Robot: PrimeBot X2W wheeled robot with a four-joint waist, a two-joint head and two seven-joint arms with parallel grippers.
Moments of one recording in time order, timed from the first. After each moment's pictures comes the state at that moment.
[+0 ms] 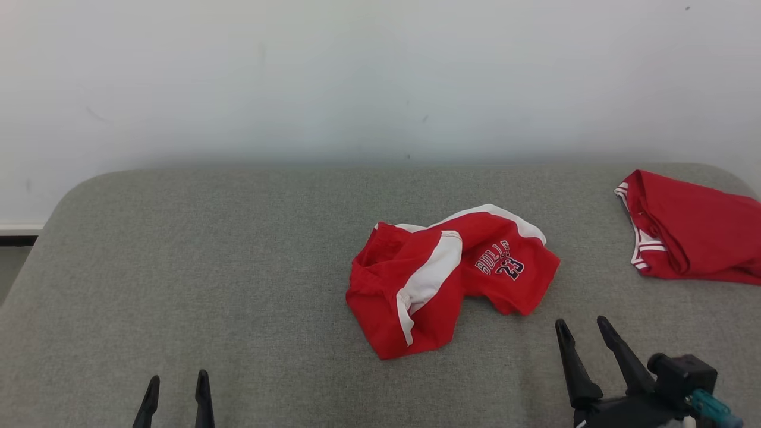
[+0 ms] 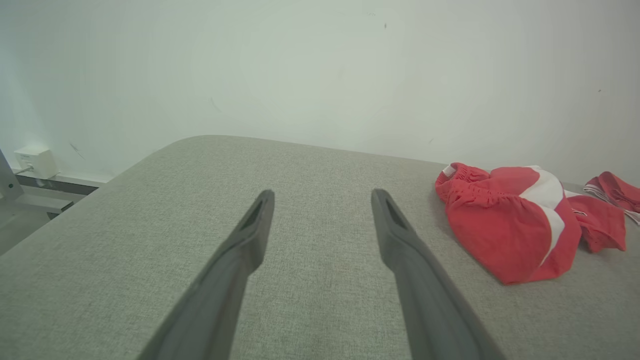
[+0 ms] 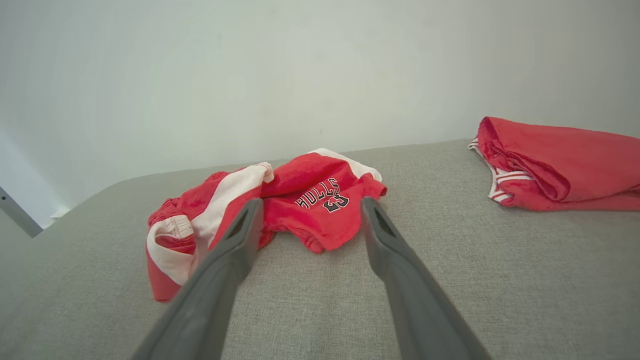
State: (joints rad) left arm 0.12 0.12 -0.02 0.12 -0.28 -0.04 -0.26; right arm 0.01 -0.15 0.11 0.17 0.36 0.13 -0.12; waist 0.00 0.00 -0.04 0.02
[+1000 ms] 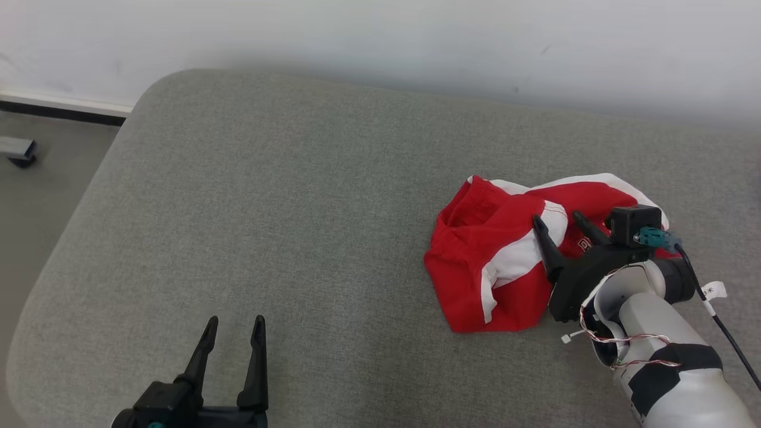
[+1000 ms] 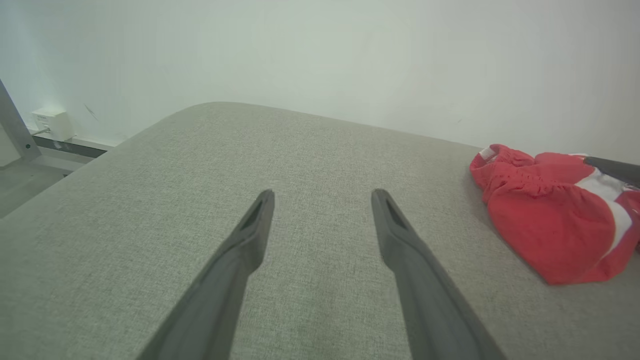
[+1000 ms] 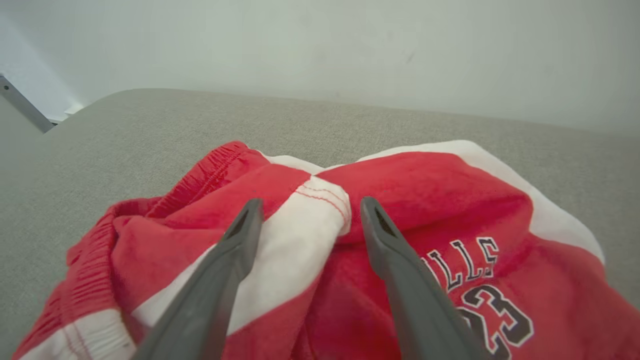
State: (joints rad) left arm -0.07 0.06 -0.10 0.21 -0.25 -0.11 -0.26; right arm -0.66 -0.21 0.30 0.85 0.41 0.13 -0.08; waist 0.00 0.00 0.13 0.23
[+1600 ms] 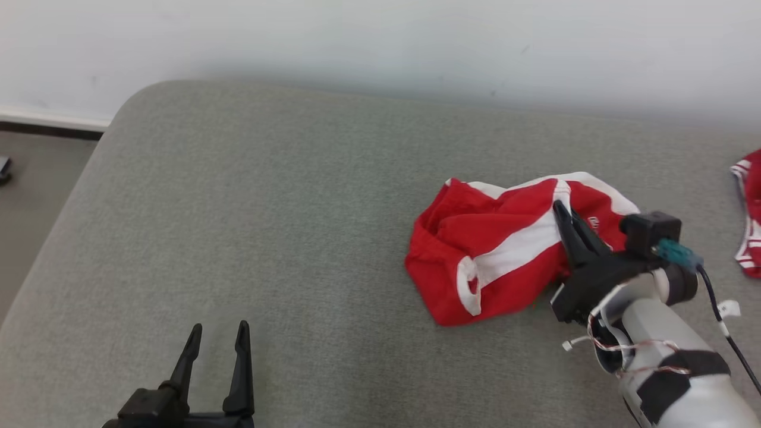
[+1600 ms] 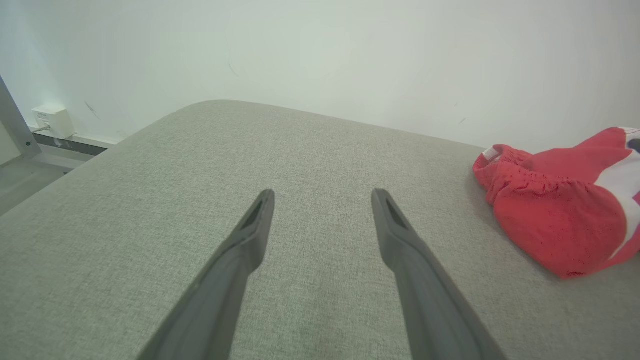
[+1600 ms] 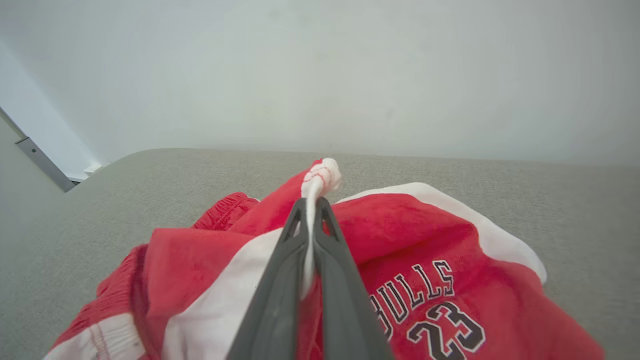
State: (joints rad) left arm -0.06 0.05 -0.06 0.23 -0.24 -0.11 -0.26; right arm -0.66 -0.25 0.43 0.84 0.58 0.13 -0.25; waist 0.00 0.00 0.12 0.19
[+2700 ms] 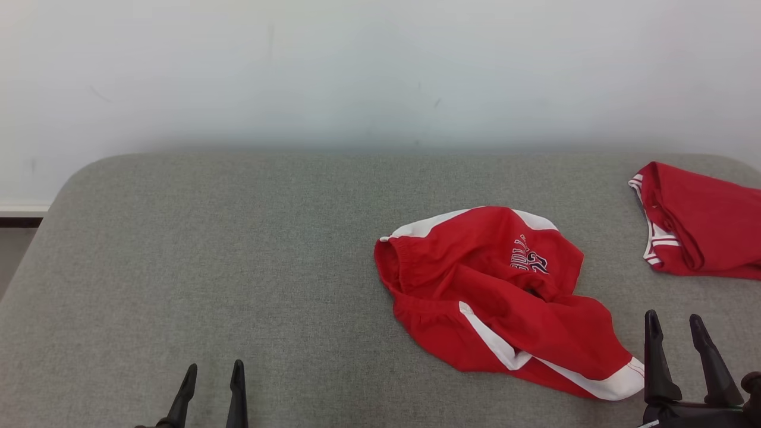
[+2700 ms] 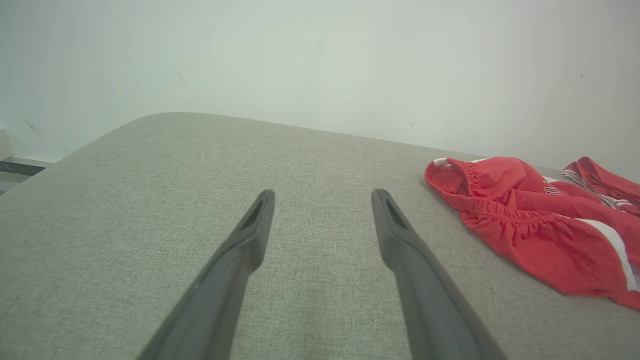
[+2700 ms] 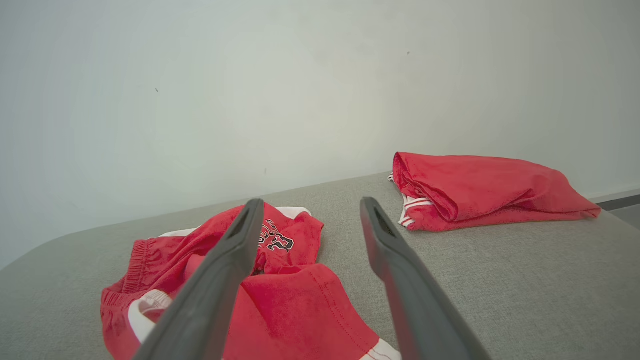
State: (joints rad) left arm 0.04 0.05 -0.05 0.22 -0.24 -0.10 -0.26; right arm 0.04 -0.16 -0.09 0.15 0.37 0.13 -0.23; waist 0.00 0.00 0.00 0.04
